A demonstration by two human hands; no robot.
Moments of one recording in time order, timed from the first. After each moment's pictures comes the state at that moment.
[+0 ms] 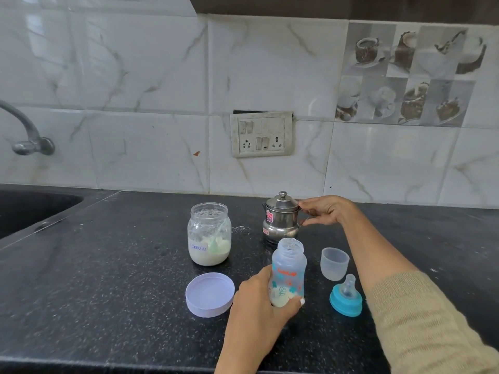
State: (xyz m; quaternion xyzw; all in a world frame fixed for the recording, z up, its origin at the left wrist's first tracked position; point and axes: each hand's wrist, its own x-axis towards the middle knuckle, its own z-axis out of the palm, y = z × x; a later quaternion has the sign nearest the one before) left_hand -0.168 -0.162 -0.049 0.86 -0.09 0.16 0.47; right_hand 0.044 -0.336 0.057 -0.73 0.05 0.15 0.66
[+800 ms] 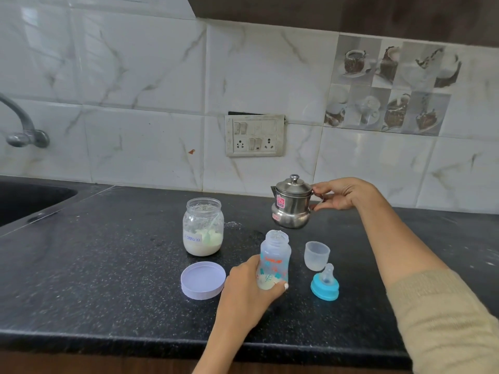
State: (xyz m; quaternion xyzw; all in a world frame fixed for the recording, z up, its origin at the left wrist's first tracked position) left_hand -0.164 -0.162 -0.052 0.87 -0.08 0.19 0.45; right_hand -0.002 -0.374 0.113 -0.70 0.09 0.11 0.70
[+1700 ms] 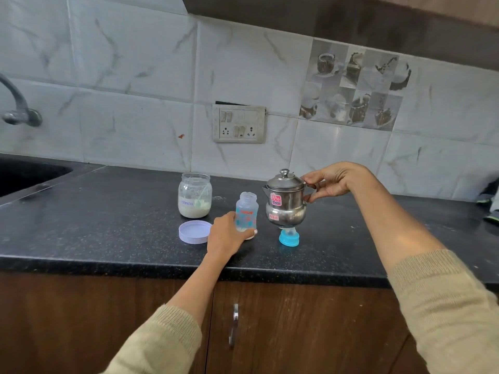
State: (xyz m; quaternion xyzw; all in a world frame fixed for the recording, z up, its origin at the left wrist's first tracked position) left_hand -0.174 -0.161 -0.039 0.88 -0.03 0.20 0.43; right_hand -0.130 -0.397 0.131 -0.78 0.08 0.15 0.60
